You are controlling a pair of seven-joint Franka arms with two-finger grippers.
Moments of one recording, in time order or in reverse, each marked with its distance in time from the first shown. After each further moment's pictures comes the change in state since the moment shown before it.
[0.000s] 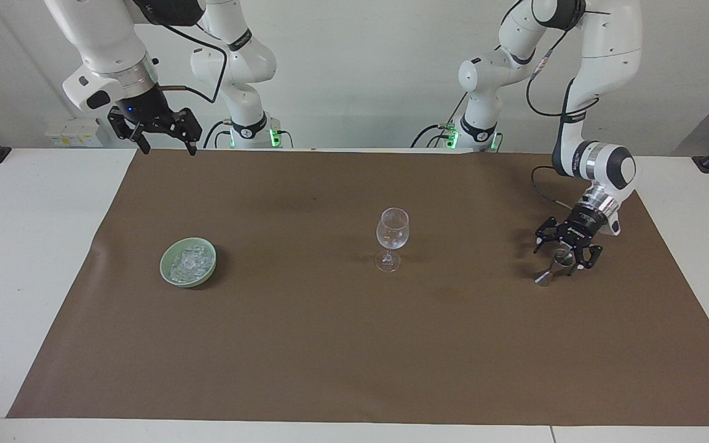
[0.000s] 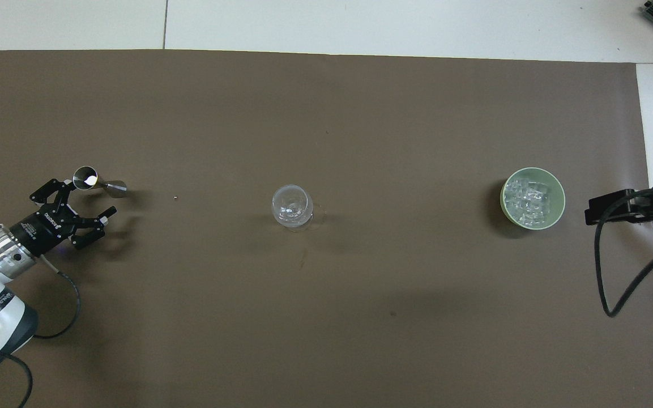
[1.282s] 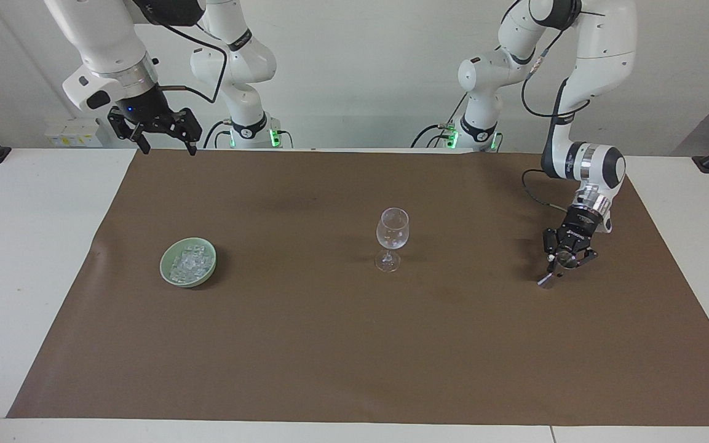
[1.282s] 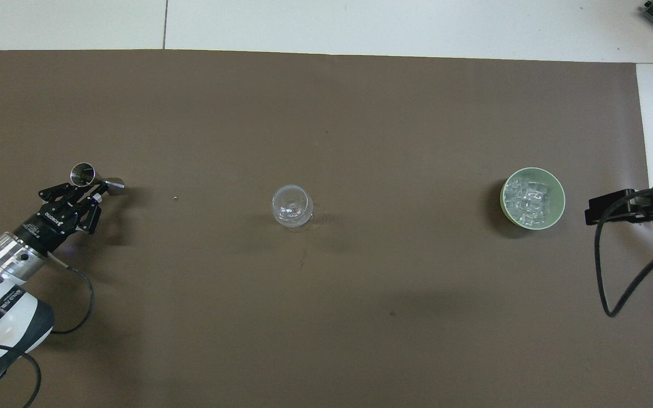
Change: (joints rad) left arm -0.024 -0.010 0.005 -0.032 -0.186 0.031 0.012; right arm 0.000 0.000 0.000 0.000 0.000 0.000 0.000
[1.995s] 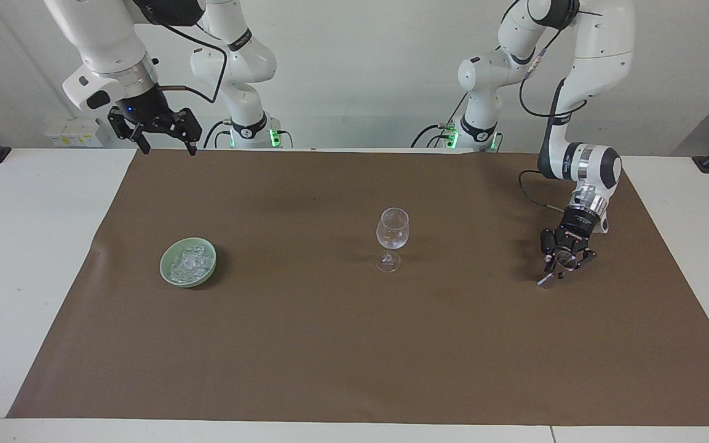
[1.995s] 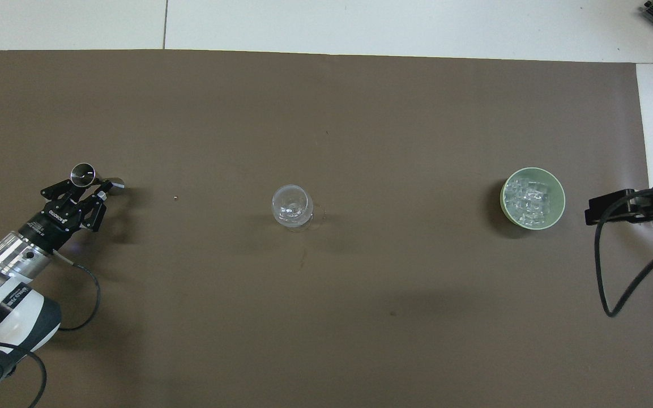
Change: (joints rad) left arm -0.026 -0.001 -0.008 -0.004 -0.074 0.007 0.009; right arm 0.000 0.000 0.000 0.000 0.000 0.000 0.000
